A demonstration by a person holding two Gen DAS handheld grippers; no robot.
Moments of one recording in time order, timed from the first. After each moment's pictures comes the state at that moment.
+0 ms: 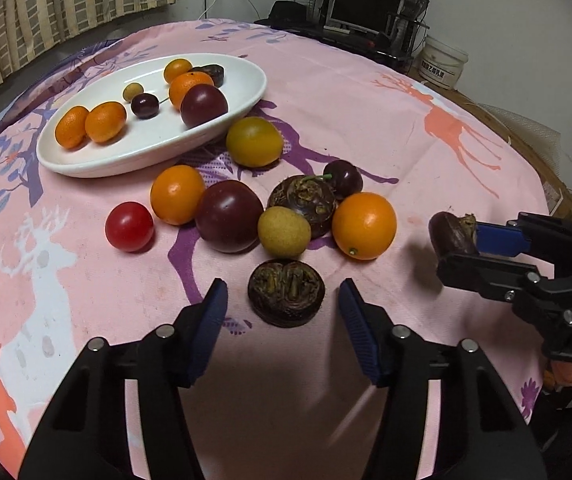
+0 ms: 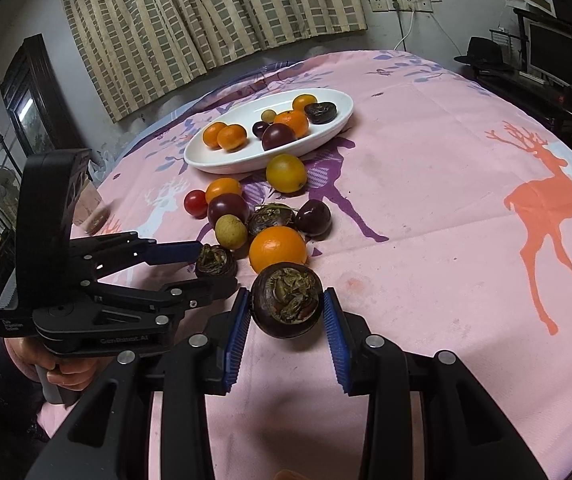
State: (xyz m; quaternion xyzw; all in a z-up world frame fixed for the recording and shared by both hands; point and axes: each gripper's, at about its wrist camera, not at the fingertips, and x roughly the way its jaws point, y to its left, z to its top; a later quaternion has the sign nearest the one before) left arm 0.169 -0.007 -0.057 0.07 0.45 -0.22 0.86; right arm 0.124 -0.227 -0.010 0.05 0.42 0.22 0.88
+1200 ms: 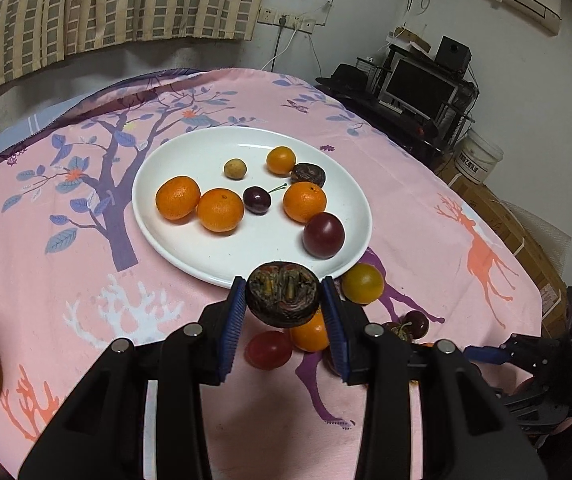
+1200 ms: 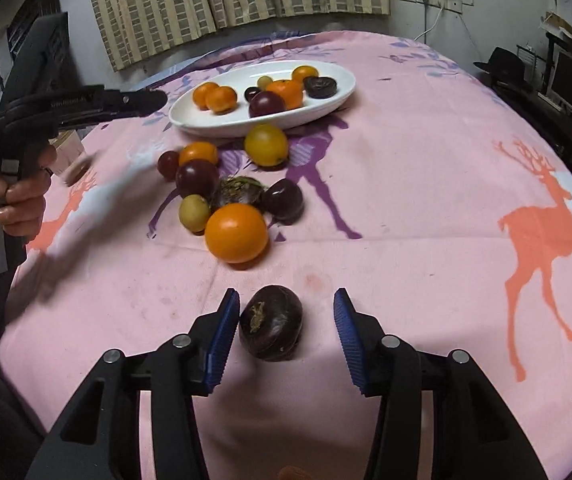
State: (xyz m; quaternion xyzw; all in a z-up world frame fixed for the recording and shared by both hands) left arm 0.235 0.081 0.010 -0.05 0.39 -0.16 0.90; right arm 0.141 -0.229 -0.017 -0.05 0.46 0.23 0.86
